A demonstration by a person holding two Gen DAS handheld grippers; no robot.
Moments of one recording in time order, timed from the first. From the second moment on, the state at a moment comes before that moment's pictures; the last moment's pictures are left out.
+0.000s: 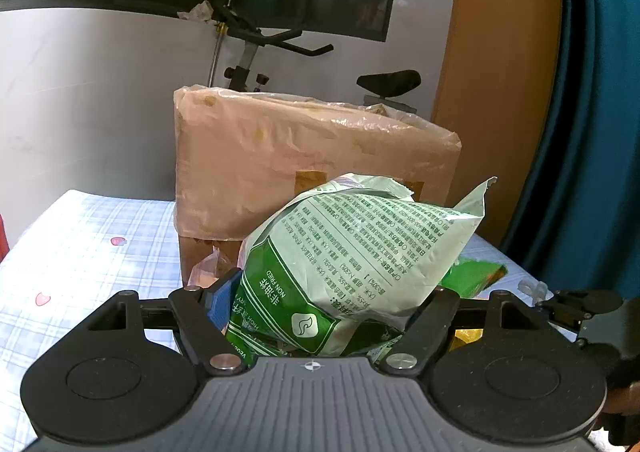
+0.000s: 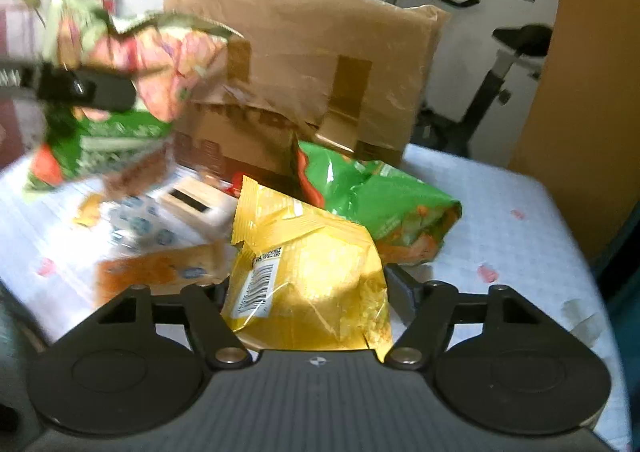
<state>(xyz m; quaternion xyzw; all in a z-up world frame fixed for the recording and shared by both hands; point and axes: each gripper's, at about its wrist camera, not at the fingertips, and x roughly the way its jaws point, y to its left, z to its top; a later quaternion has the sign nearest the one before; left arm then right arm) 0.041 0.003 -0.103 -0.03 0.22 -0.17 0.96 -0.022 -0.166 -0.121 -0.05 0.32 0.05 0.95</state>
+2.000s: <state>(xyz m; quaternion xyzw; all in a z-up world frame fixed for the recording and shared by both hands) 0.209 0.020 0.015 -0.14 0.18 -0.17 0.96 0.184 -0.222 0.023 0.17 0.17 0.10 0.97</state>
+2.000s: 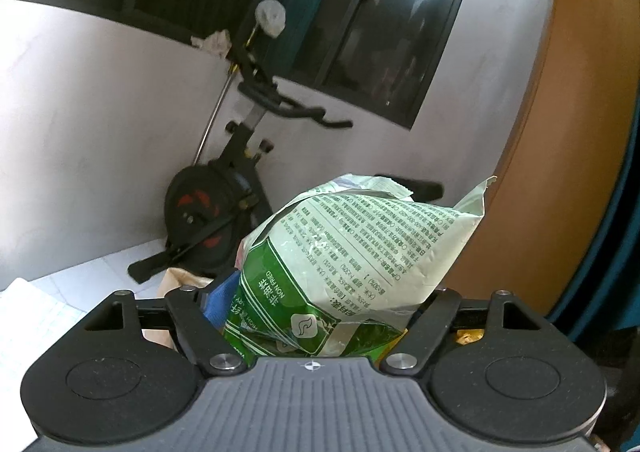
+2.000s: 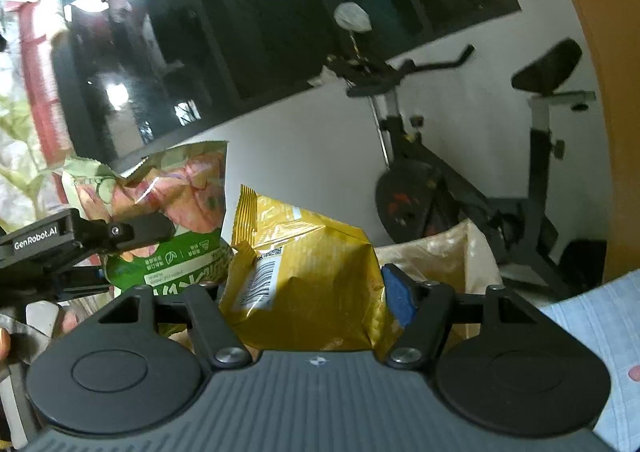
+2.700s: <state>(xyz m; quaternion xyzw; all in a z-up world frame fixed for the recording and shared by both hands) 0.157 0.042 0.020 -0.07 0.19 -0.14 0.97 0.124 -0.205 0.027 0.06 0.16 0.11 0.98</state>
